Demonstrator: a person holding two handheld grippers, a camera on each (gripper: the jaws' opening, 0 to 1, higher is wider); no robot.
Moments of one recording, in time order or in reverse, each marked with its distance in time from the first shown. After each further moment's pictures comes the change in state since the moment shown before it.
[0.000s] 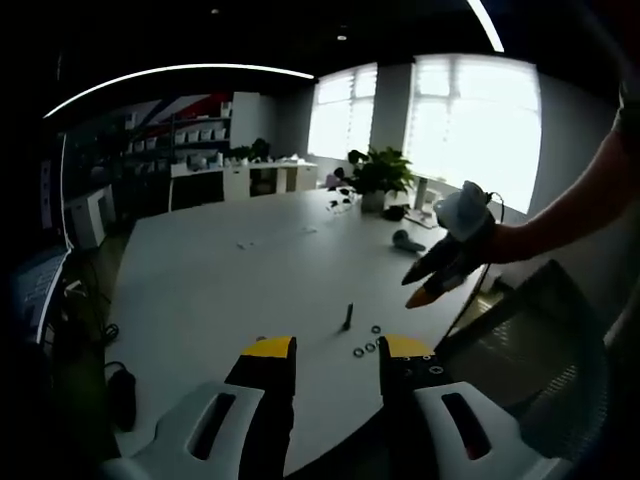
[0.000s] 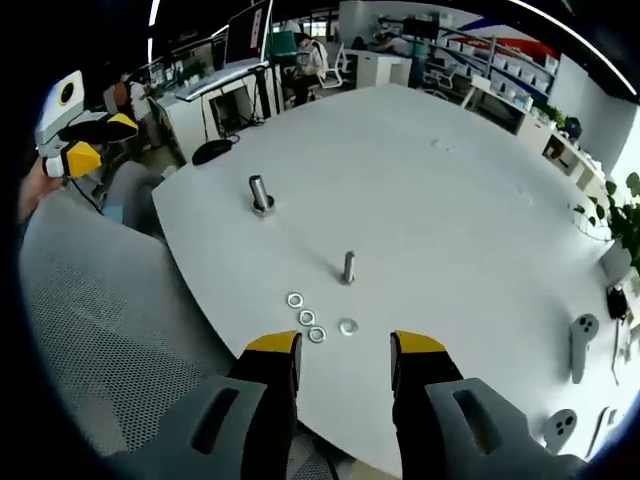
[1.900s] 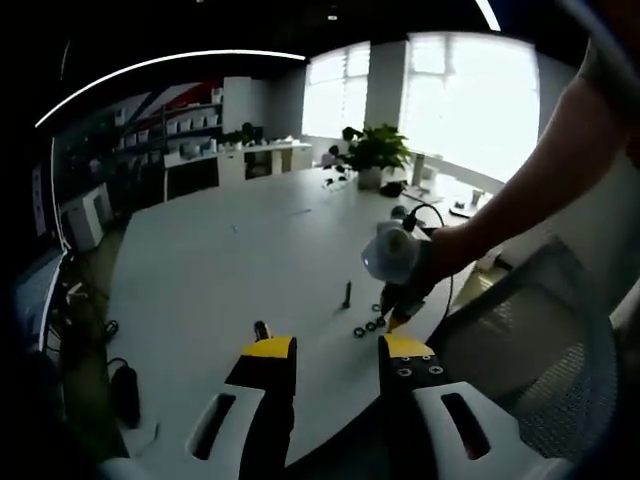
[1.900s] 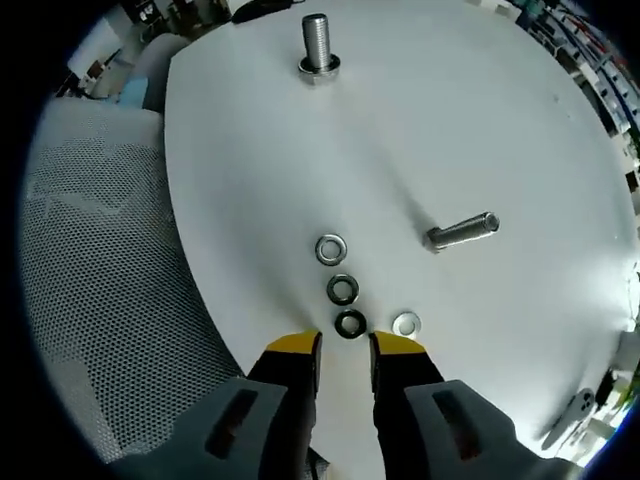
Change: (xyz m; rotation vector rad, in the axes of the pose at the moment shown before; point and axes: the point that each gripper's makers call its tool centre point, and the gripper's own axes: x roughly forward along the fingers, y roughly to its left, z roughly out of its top) left arm 0.006 -0.004 -0.016 0.041 0.088 0.002; right arm 0.084 0.029 -0.051 -0.326 0.490 0.146
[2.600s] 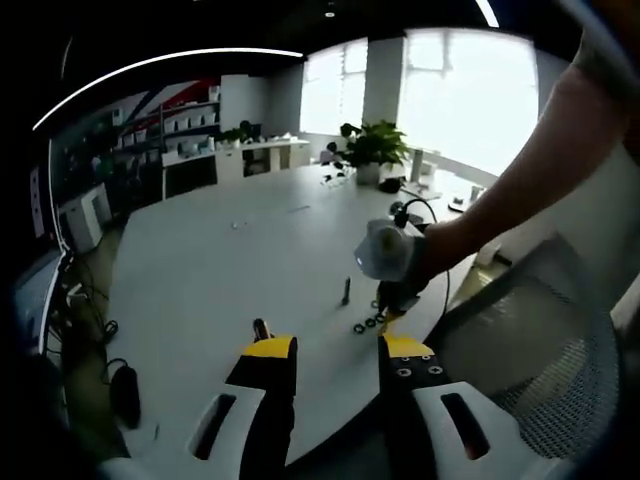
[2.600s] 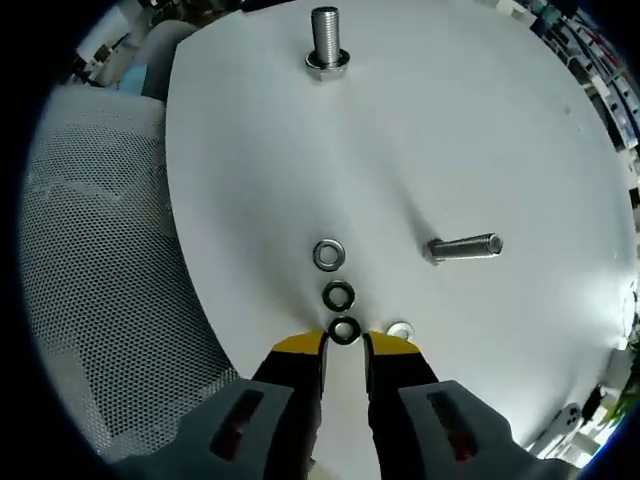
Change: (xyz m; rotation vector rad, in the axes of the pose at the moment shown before) left arm 0.002 -0.001 -0.003 0.010 0.018 -0.005; right arm 0.000 -0.002 0.002 -0.074 0.004 -0.011
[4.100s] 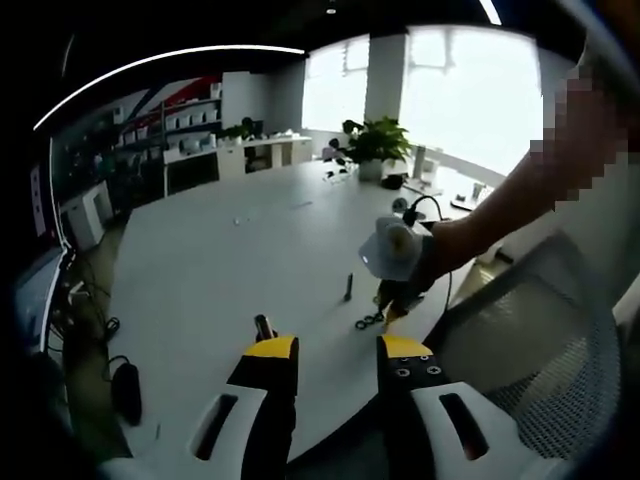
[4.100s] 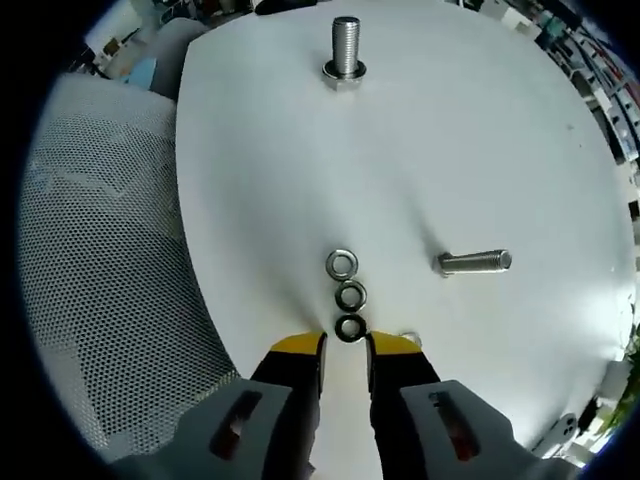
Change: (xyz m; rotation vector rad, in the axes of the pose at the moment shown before) left arm 0.000 0.001 -0.003 -0.003 0.014 0.007; right arm 0.000 0.005 0.009 -0.042 -0.049 -0.011
